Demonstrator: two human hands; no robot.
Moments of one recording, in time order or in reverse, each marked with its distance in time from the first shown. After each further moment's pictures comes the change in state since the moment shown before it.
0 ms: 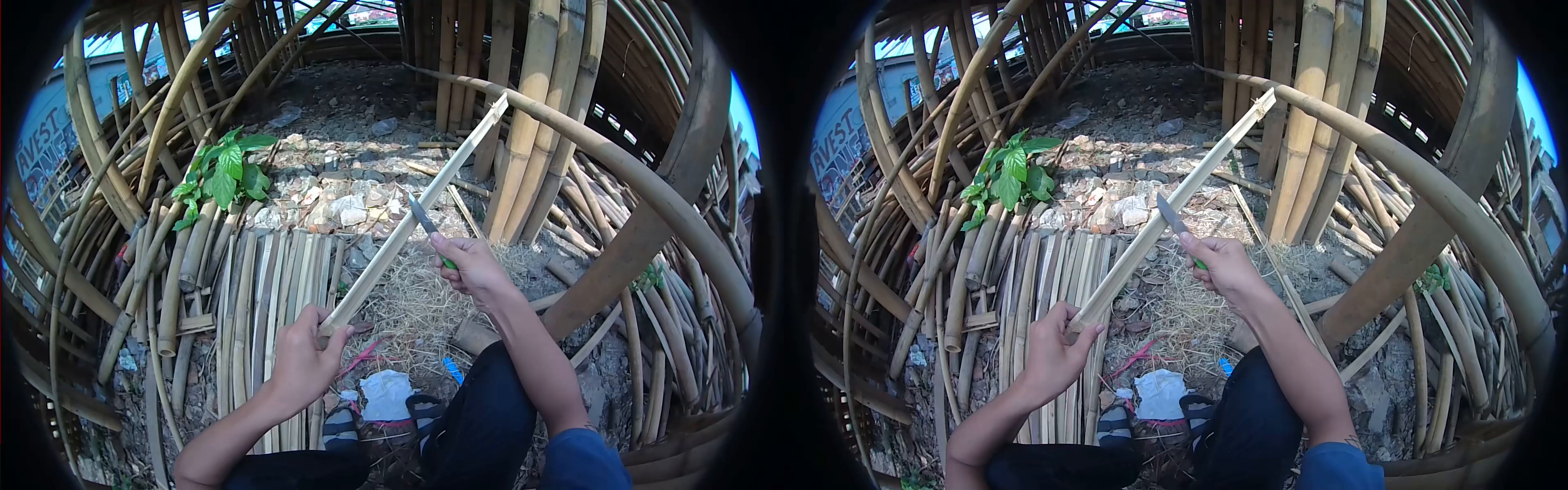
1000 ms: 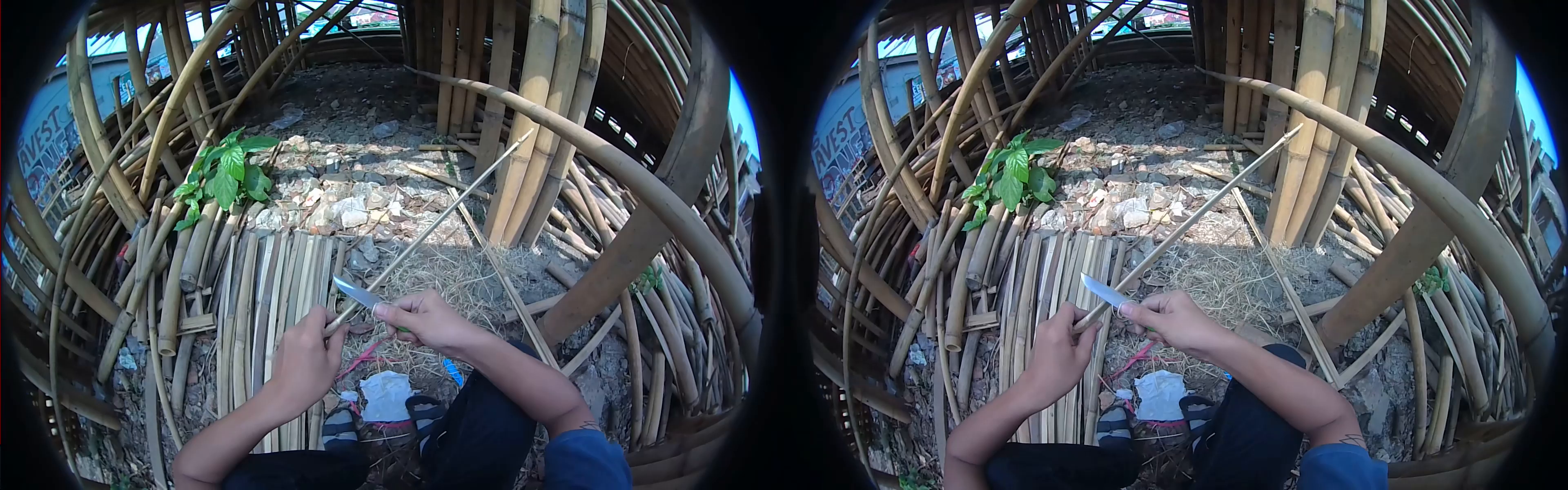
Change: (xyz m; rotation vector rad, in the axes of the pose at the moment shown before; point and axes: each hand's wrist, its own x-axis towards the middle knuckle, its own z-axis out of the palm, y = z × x) left_hand -0.002 -0.013 0.007 0.132 0.047 0.153; right_hand -0.029 0.033 0.055 -0.107 -0.326 0.044
